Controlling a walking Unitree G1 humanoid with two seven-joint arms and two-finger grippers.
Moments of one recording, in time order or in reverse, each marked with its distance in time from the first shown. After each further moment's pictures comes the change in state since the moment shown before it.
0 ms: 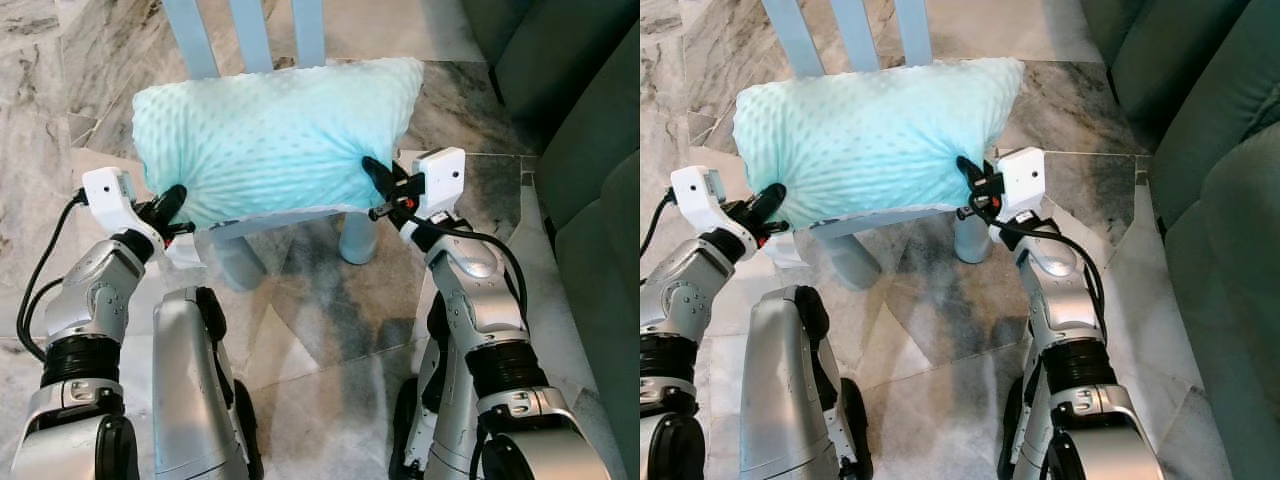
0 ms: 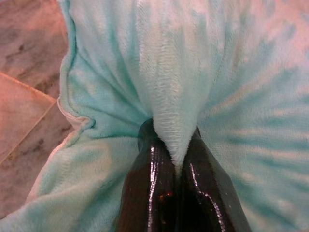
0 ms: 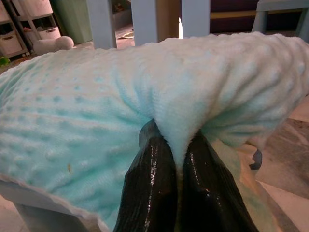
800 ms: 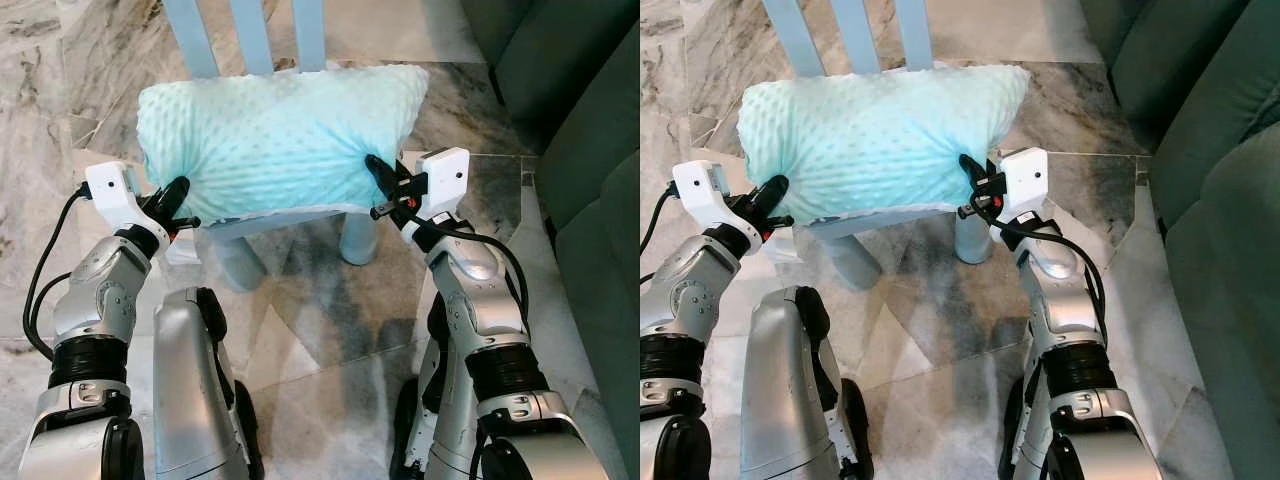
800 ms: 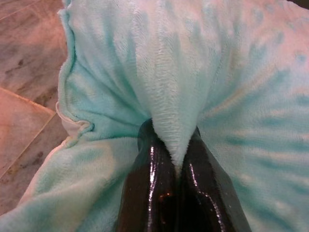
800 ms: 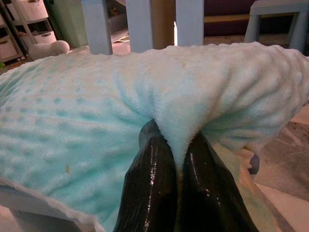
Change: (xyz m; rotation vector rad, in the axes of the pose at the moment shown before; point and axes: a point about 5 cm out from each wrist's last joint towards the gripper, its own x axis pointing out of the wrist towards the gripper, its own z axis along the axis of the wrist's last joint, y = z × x) left arm 0.002 -0.005 0.003 0.031 -0.029 -0.011; right arm -0.001 0.000 0.002 0.001 -0.011 -0.019
